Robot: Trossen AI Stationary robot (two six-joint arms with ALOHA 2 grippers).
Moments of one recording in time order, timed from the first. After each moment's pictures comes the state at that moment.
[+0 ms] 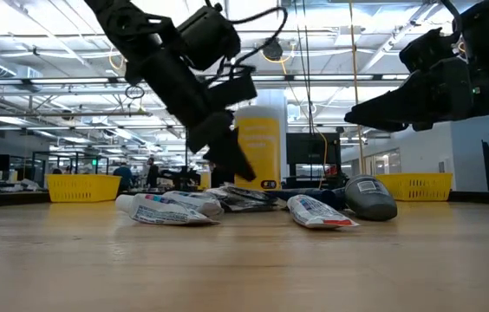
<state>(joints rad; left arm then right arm) 0.01 1.84 1.03 0.04 -0.15 0.17 0.17 1.39 0.05 1.27 0.31 -0.02</state>
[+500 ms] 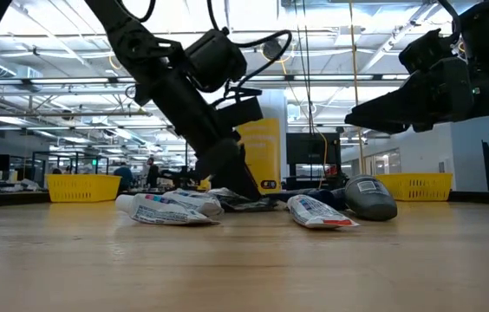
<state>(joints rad) 0.06 1.93 1.03 0.08 -0.14 0.19 0.17 1.39 0.05 1.26 0.31 0.00</state>
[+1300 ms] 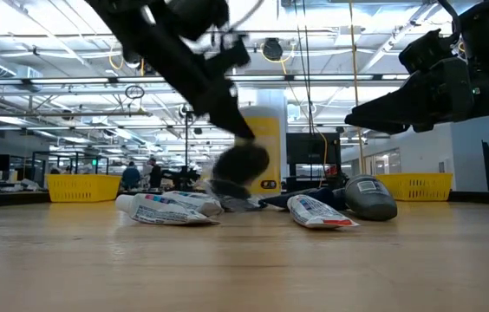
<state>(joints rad) 0.02 1.69 1.02 0.01 -0.23 0.14 0.17 1.39 0.05 1.26 0.31 0.00</state>
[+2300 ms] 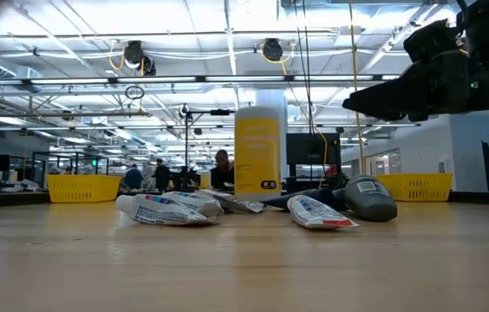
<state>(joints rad) -0.76 1.23 1.02 -0.56 -0.23 -1.16 0.17 1.39 0.05 1.36 0.31 -0.14</state>
